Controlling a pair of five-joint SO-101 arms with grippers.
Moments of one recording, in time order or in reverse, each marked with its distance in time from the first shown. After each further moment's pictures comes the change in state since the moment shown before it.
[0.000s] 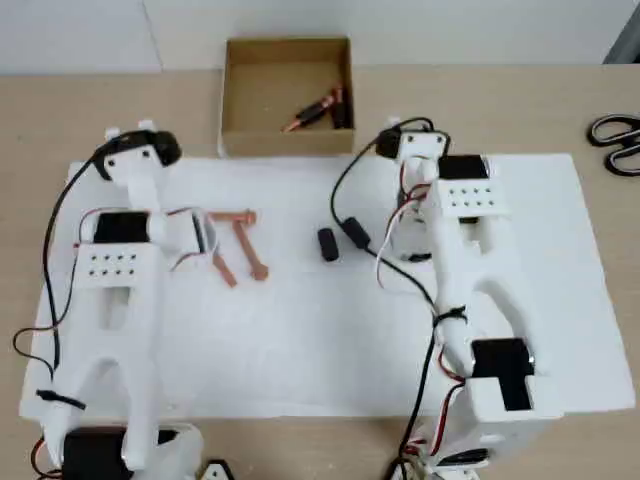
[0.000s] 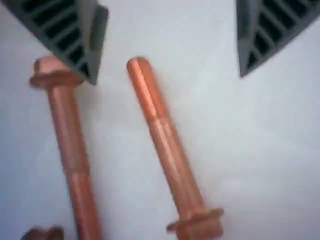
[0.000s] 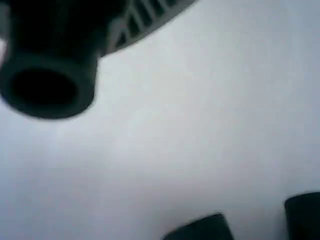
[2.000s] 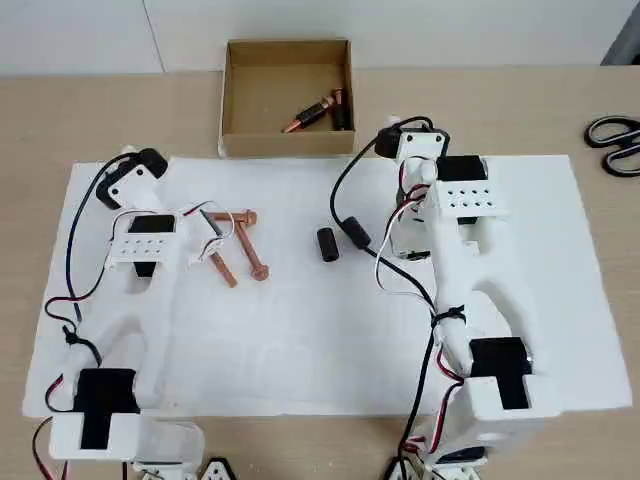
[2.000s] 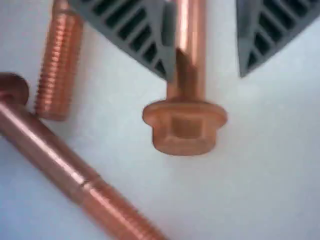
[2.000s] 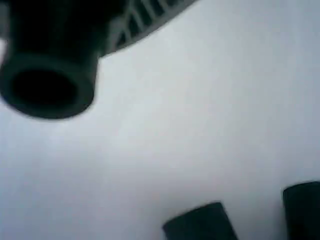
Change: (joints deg) left arm 0.3 15.8 4.8 -20.4 20.3; right arm 0.0 0.0 0.0 -0.9 0.0
